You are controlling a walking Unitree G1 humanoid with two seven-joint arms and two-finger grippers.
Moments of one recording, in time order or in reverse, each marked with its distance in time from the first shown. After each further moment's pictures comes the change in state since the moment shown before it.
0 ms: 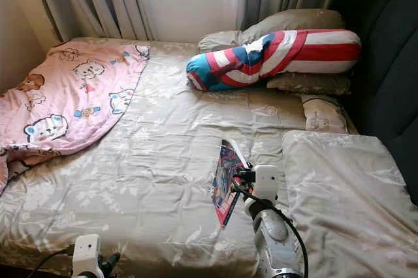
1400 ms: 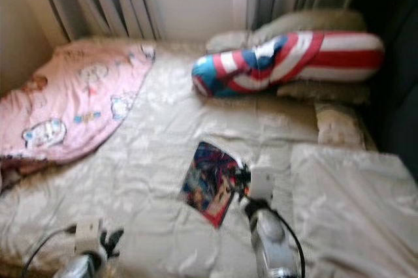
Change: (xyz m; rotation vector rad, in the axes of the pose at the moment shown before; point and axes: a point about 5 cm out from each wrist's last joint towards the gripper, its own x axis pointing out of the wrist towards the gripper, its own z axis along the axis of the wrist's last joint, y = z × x) left arm 0.008 -0.006 0.060 0.034 -0.282 -0.070; right arm -0.003 0.000 -0.003 0.011 0.011 -0.008
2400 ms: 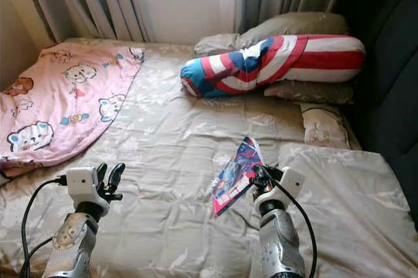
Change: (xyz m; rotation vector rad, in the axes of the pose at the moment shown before) left arm -0.001 -0.029 0.093 -0.003 -0.444 -0.085; right arm 0.003 -0.006 0.008 0.456 -0.053 -0.054
